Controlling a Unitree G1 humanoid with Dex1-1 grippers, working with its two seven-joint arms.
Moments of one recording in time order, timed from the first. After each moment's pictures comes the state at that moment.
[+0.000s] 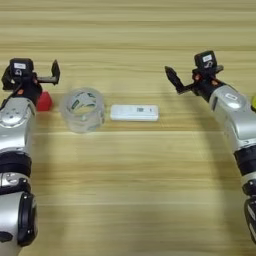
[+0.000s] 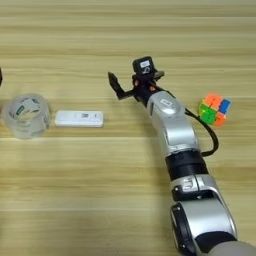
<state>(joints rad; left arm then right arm) -0.54 0.36 0.25 0.73 -0.12 -0.22 -0.16 -0.60 -0.14 0.00 0.39 0.12 0.17 0.34</state>
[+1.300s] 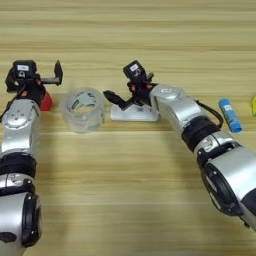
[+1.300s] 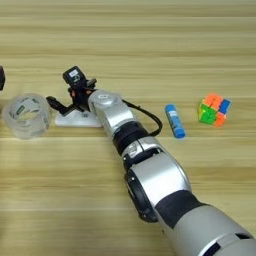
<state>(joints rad) -0.54 0.34 0.26 0.74 -0.12 -0.24 -0.14 -0.98 0.12 0.14 1.07 0.05 0.08 0.44</state>
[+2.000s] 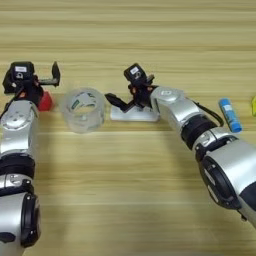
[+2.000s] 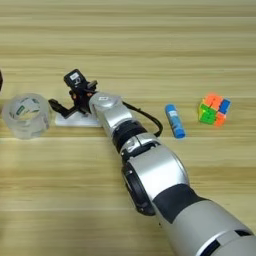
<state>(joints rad) -0.53 0.35 0.24 0.75 -0.08 -0.24 -0.13 -1.01 0.13 0.12 1.18 0.02 -0.01 0.45</state>
